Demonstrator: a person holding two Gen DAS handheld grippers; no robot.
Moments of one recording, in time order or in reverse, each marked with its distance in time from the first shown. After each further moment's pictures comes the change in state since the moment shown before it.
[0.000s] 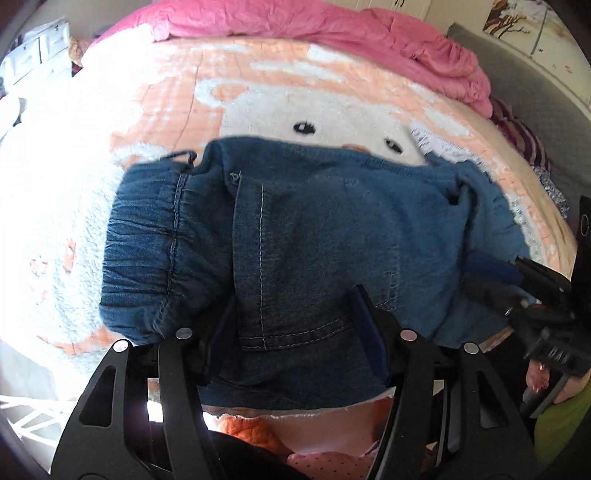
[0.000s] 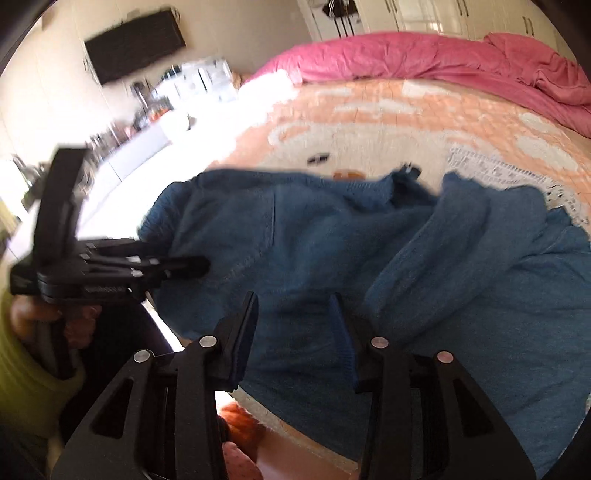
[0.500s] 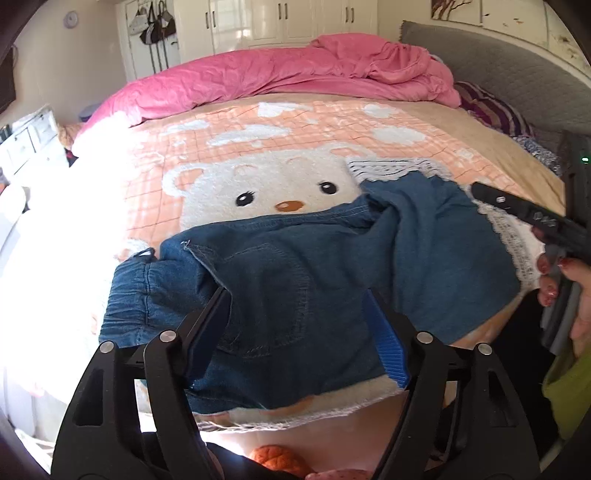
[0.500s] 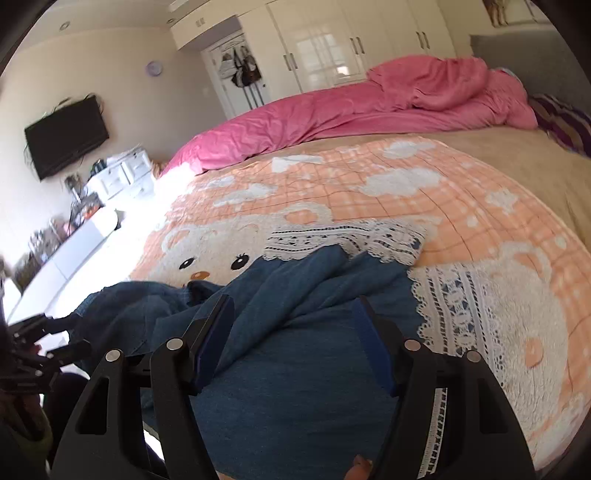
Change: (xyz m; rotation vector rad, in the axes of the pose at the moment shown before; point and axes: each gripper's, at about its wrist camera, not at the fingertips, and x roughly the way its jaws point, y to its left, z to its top) left arm -0.035 -0.084 0.004 0.211 -0.131 0.115; right arm -0.079 -0.117 -0.001 0.250 -0.241 -0.230
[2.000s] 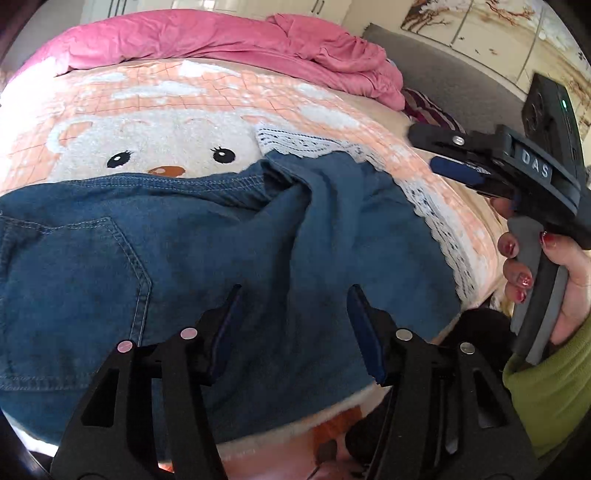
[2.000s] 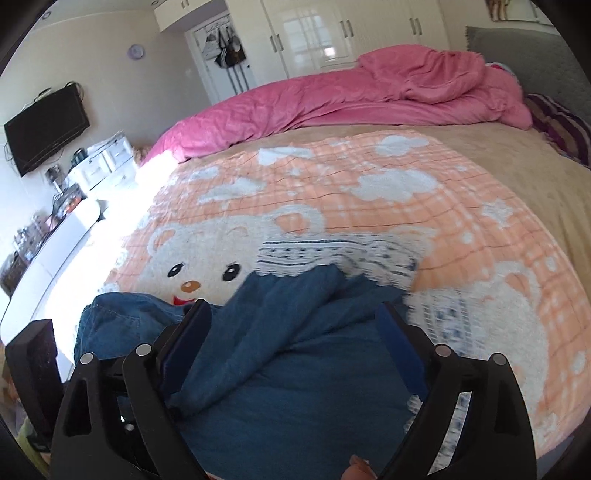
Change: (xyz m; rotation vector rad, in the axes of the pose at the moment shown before) left arm 0.067 -0.055 -0.002 -0.097 0.045 -0.395; right arm 0.030 0.036 0.044 -0.070 0.135 -0.086
